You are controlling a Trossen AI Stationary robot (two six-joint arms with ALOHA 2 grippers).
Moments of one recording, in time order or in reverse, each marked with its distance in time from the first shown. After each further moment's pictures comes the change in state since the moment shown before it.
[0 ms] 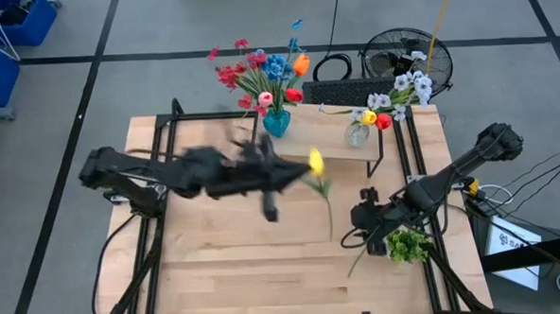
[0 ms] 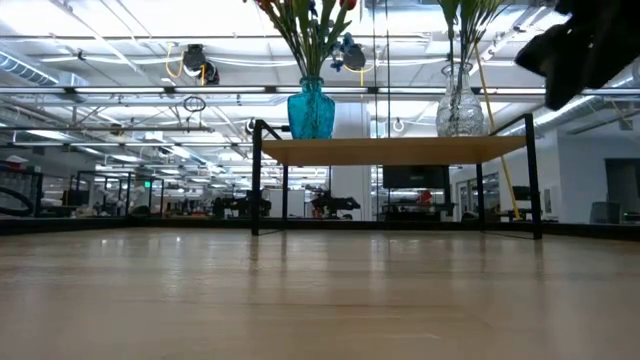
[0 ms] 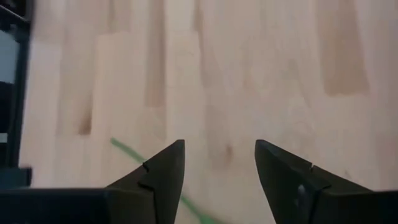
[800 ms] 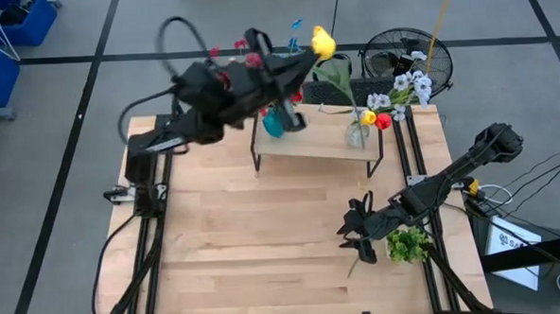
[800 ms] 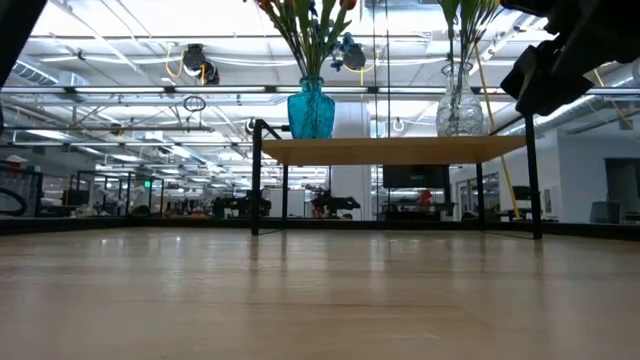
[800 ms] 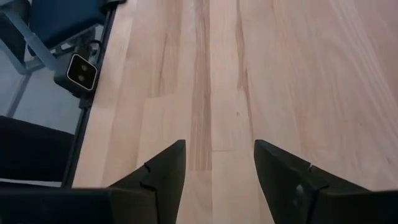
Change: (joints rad) left arm 0.297 0.332 0.753 0.054 0.253 0.581; right arm 0.001 0.000 -0.223 0.545 -0.022 0.025
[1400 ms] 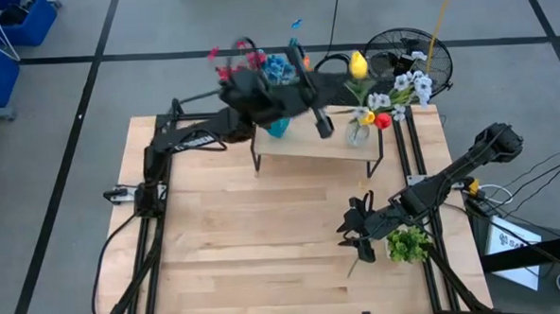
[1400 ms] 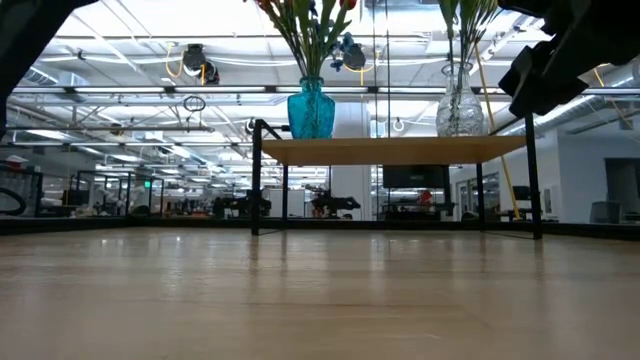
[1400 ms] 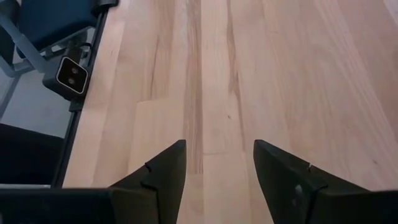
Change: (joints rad) left arm 0.059 0.142 0.002 -0.010 0.100 0.296; right arm 0.000 0.000 0.001 -0.006 0.032 -0.008
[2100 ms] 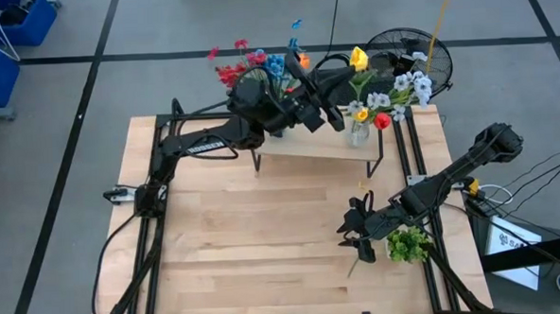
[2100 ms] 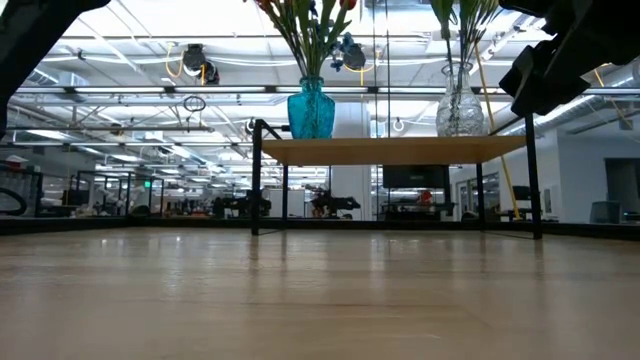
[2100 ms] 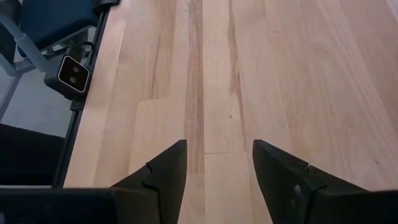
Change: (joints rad) left arm -0.032 0.060 -0.001 0.156 -0.139 0.450; right arm 0.000 0.000 0.000 0.000 -0.003 0.000
